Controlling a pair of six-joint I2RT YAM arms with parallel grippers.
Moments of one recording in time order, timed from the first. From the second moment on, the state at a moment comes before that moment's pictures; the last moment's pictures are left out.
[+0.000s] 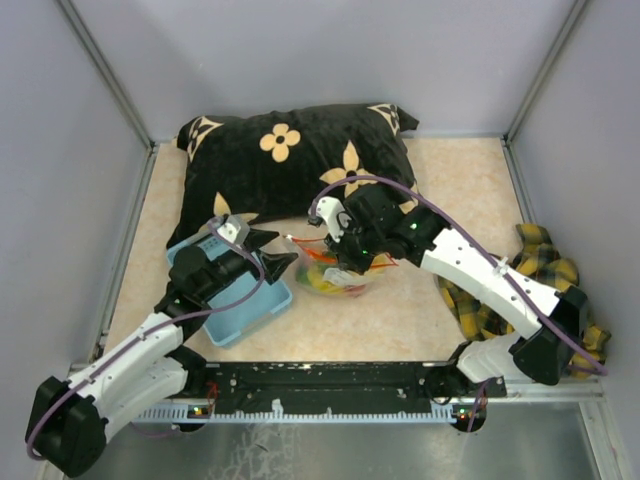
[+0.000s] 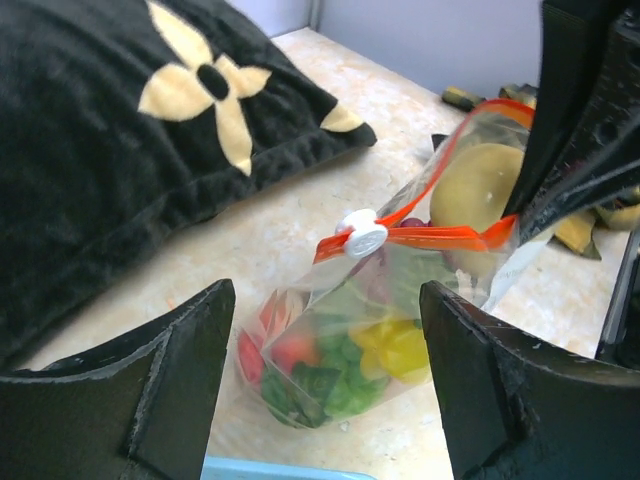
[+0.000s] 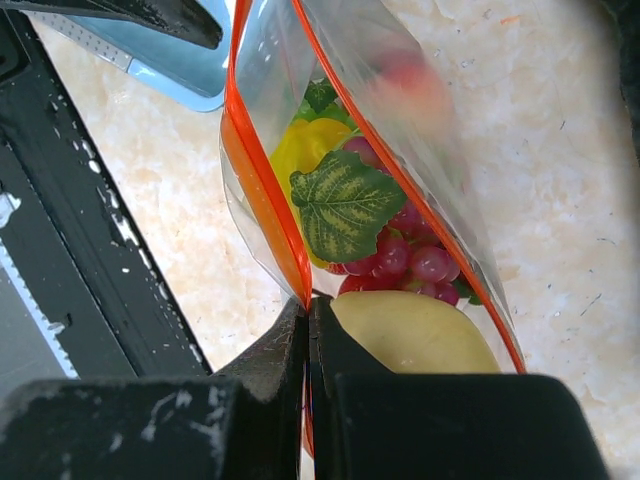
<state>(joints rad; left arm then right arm) -0.53 0.81 0.38 0.47 0.34 -0.21 0.84 1.35 1.32 -0.86 -0.22 -0.20</state>
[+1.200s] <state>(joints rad) -0.41 1.11 0.56 0.52 1.01 0.03 0.86 1.31 1.36 -0.90 -0.07 -0.21</state>
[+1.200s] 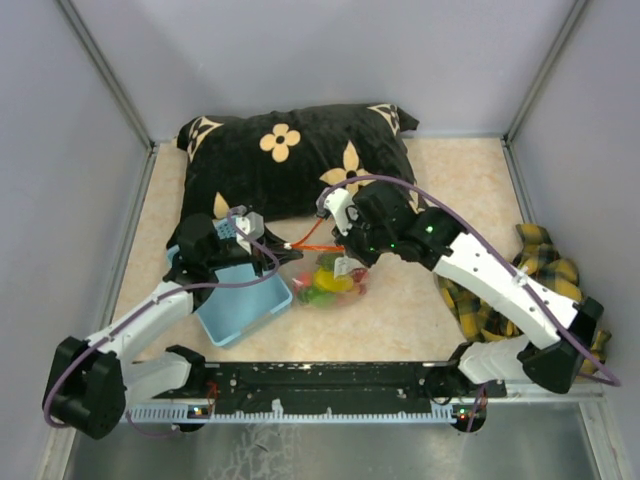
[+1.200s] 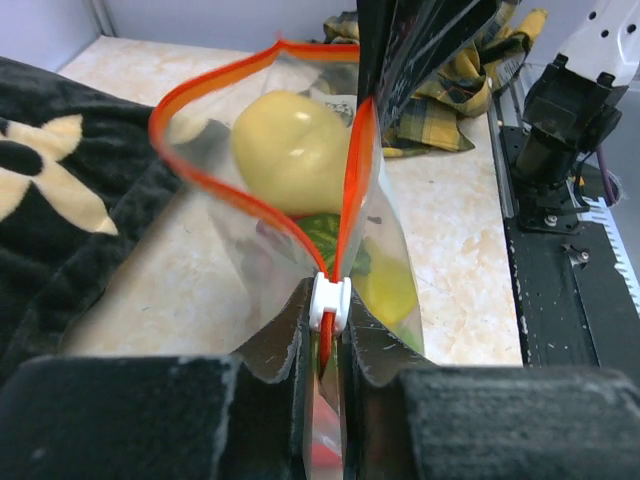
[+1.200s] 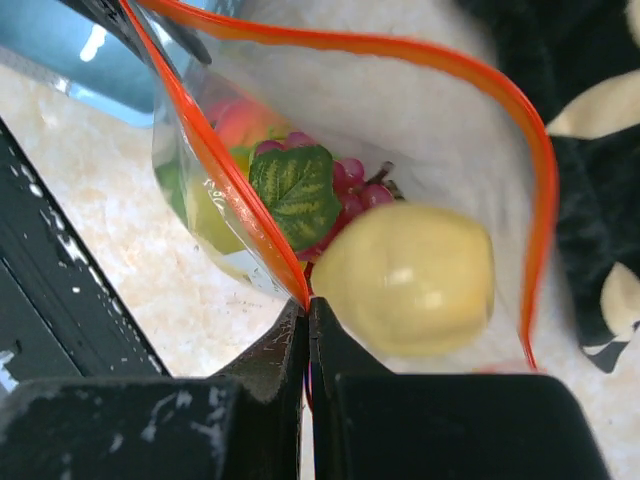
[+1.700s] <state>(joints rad) -0.41 1.02 0.49 0.54 0.96 -0.01 0.87 1.20 1.35 -0.82 -0.12 -0.21</state>
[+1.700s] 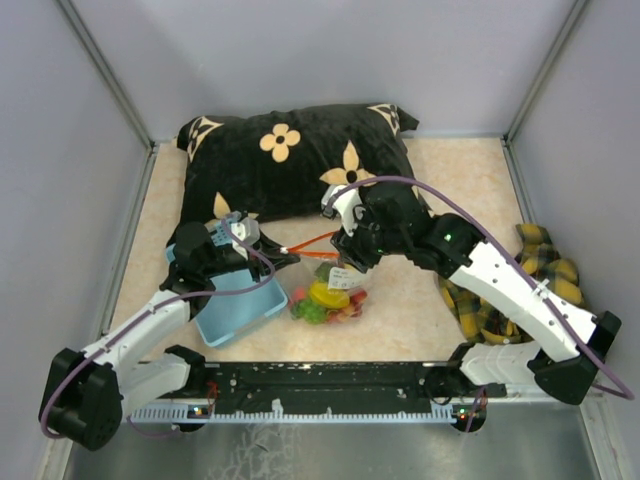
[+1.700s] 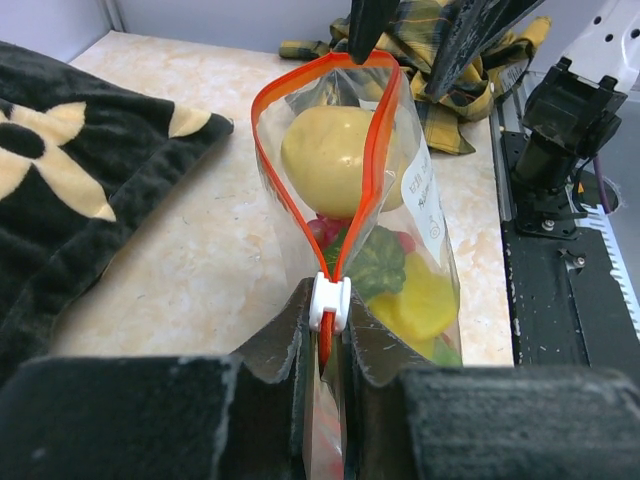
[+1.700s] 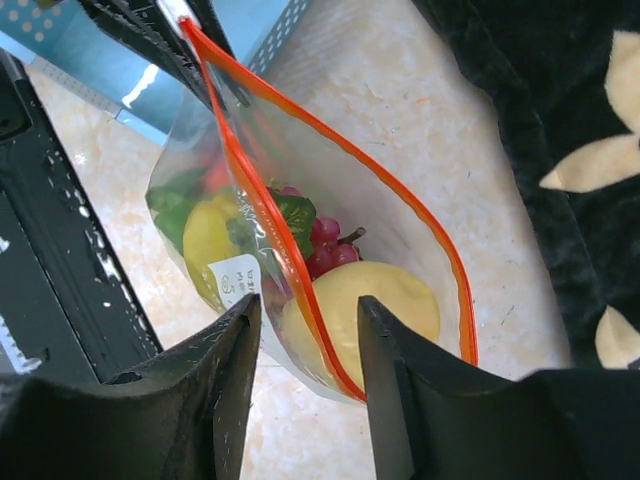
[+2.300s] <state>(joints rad) -0.41 1.10 0.65 0.51 1.03 -0.03 0.87 1.30 1.47 -0.68 -0.29 -0.34</state>
